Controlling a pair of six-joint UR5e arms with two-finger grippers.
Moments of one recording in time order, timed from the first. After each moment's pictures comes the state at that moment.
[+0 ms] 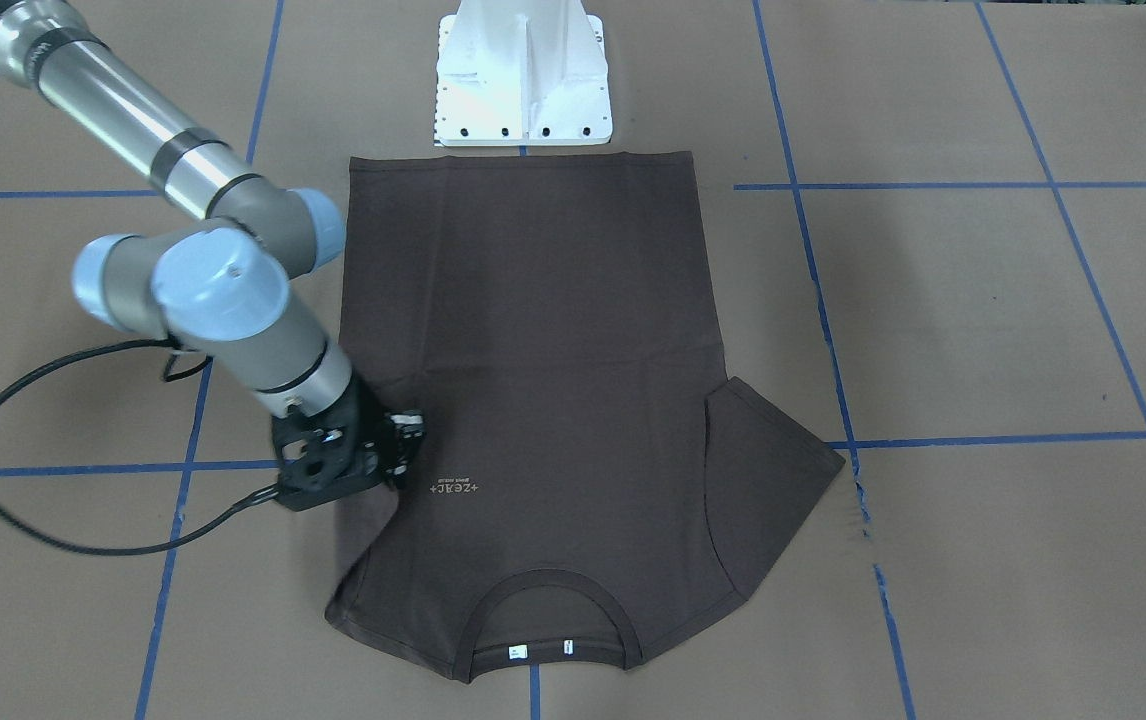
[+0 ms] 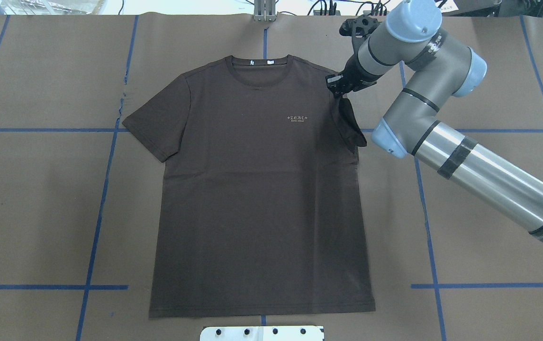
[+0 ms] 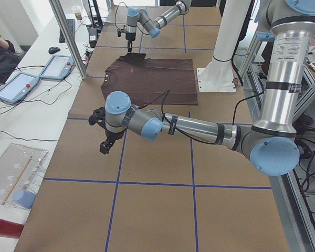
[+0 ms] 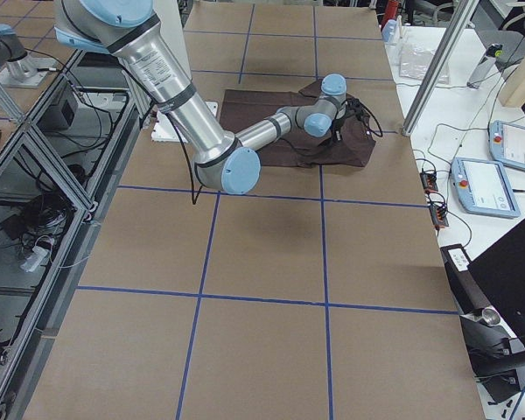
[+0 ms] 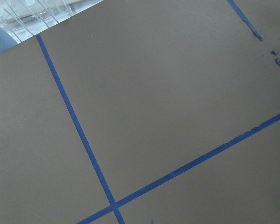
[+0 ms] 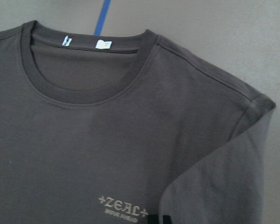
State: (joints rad) left arm -1.48 -1.67 -1.65 -1.87 -2.33 0.09; right arm 0.76 -0.82 1.27 -1.05 1.95 0.92
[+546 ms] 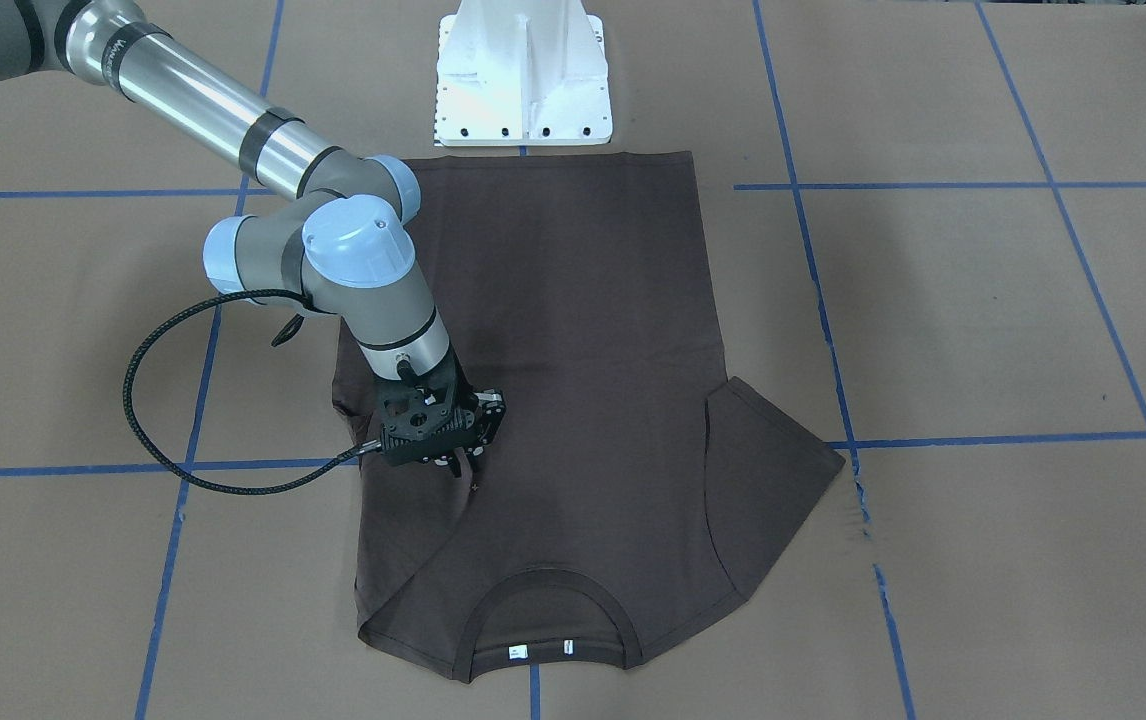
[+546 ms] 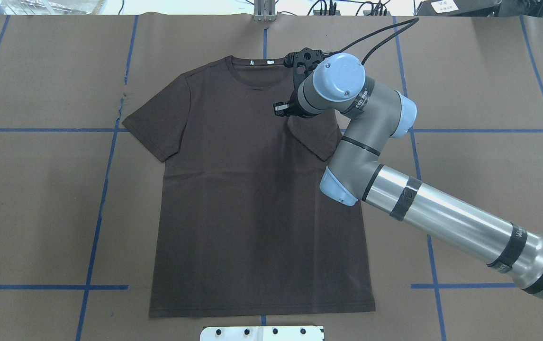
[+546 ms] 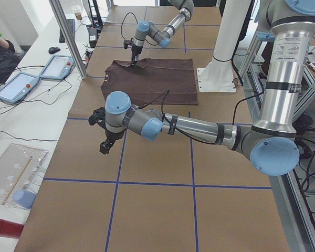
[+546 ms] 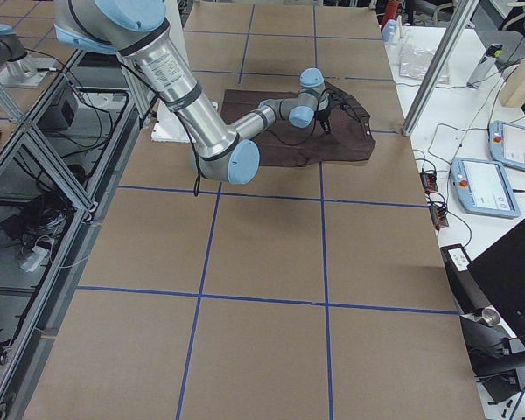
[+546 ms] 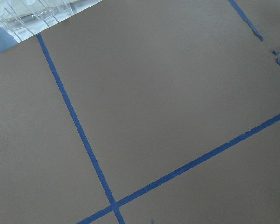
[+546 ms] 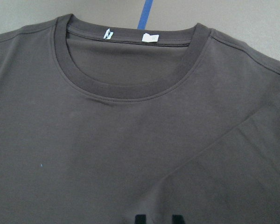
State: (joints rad) left arm -1.48 -1.67 -1.65 -1.87 -2.32 0.09; right arm 0.66 -0.78 1.24 -1.02 1.77 0.98
